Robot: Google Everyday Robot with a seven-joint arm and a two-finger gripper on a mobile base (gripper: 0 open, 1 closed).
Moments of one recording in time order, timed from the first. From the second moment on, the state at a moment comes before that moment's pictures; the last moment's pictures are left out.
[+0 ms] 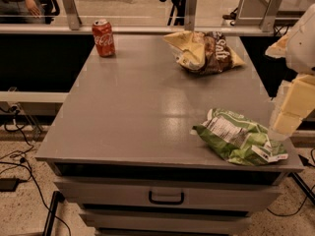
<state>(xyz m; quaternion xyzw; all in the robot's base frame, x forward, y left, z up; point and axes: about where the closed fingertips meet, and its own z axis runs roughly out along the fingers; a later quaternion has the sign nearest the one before) 0.438 -0.216 0.978 -0.60 0.78 -0.04 0.16</state>
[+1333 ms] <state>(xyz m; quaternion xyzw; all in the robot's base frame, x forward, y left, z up) 0.540 -0.236 1.029 -0.66 0.68 -0.12 0.30</state>
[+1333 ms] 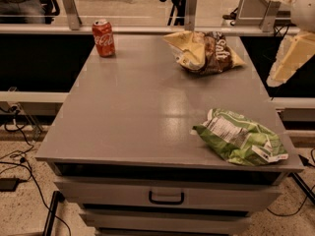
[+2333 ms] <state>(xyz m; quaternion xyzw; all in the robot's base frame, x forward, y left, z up) 0.617 -0.253 1.005 -0.61 0.69 -0.15 0.35</state>
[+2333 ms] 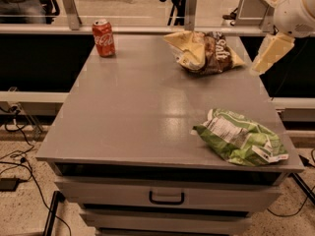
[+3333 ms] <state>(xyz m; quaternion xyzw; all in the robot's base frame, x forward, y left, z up) 0.713 -0.241 0.967 -0.57 0.69 -0.09 0.44</state>
